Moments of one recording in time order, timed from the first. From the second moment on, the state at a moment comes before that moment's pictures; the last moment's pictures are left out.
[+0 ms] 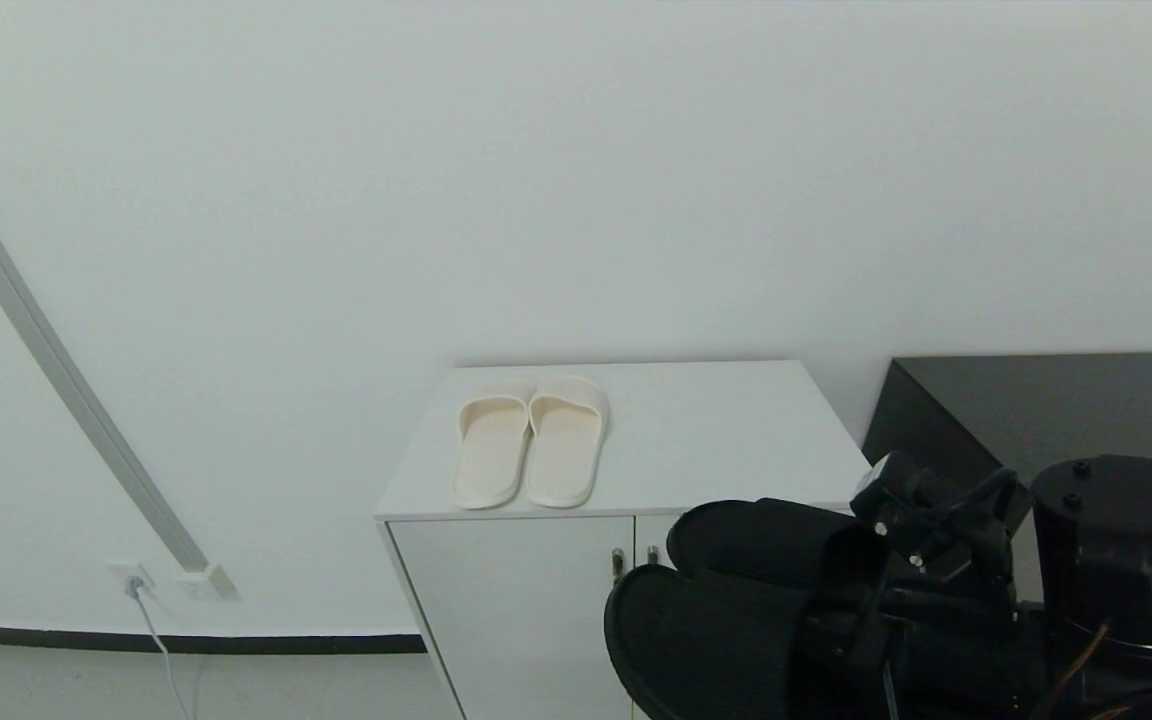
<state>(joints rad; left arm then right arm) 0.00 0.00 0.00 0.00 0.00 -0.01 0.79 1.50 -0.49 -0.64 0.14 0.05</state>
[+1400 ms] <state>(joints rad) 0.00 0.00 0.00 0.00 0.00 -0.01 0.80 1.50 -0.47 -0.64 0.14 0.05</state>
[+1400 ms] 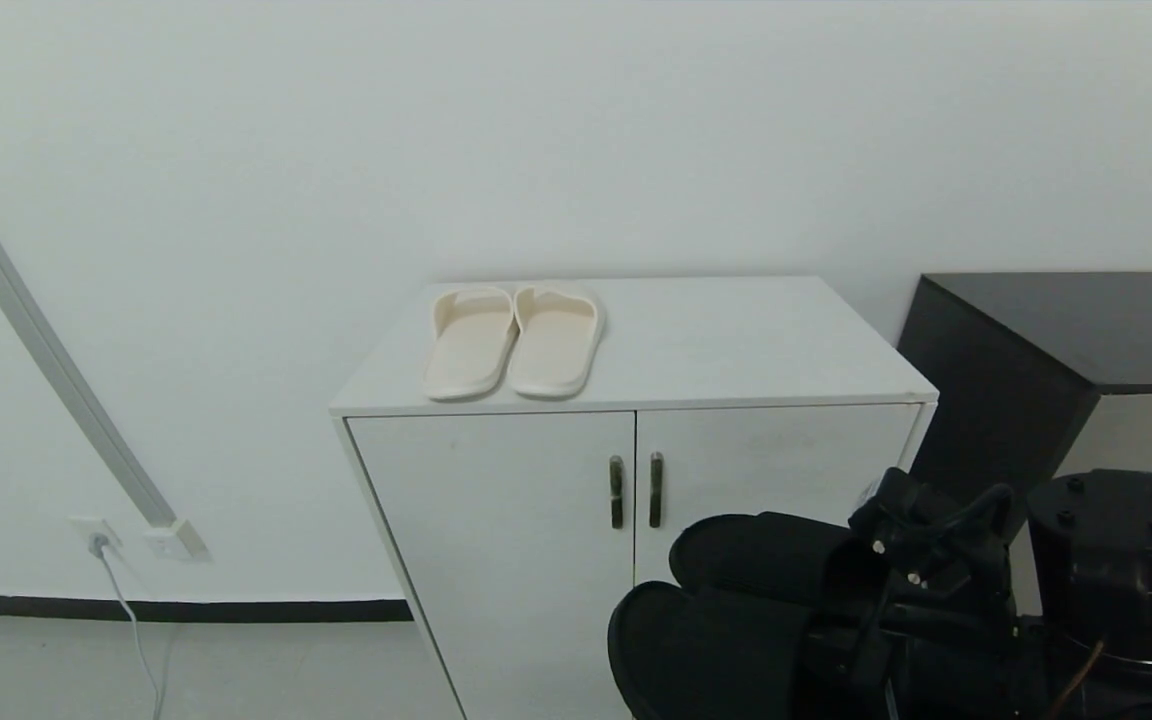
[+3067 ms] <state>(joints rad) -0.01 0.03 -0.01 0.00 0.00 -0.01 0.79 1.51 -0.45 -0.64 0.13 0.04</state>
